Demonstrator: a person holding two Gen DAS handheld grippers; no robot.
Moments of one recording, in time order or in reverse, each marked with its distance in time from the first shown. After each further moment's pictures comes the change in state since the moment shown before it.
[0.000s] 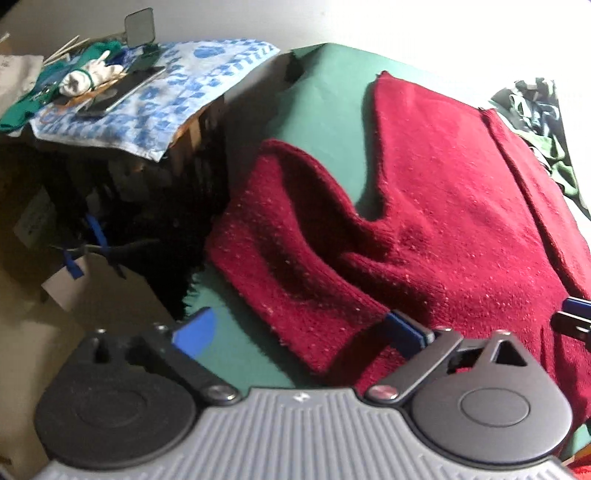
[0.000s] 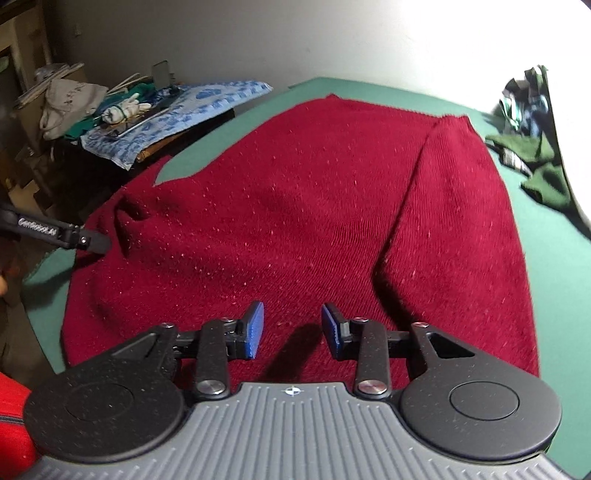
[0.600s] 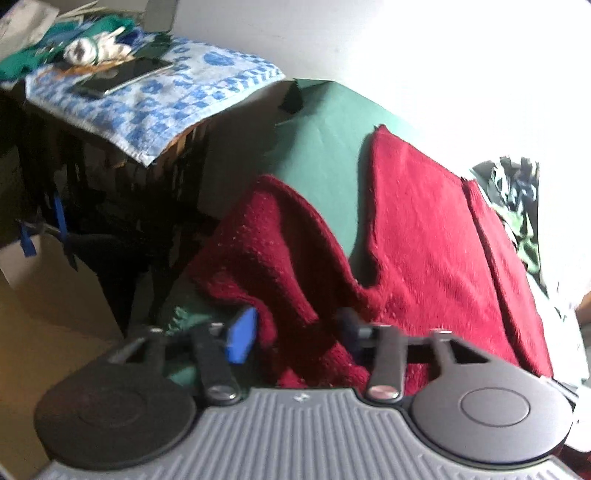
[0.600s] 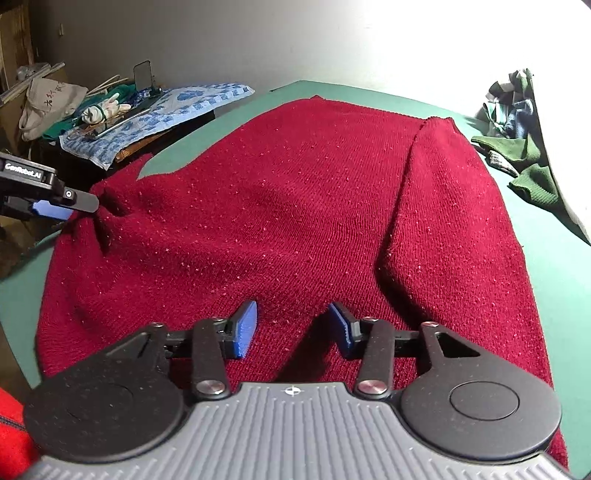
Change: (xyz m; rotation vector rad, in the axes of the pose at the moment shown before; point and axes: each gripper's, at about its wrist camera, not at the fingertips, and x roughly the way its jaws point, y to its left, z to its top) left arm 0.006 0.039 0.019 -0.241 -0.084 -0.196; right arm 0.012 0.013 -0.008 -0.007 -0.043 -0.086
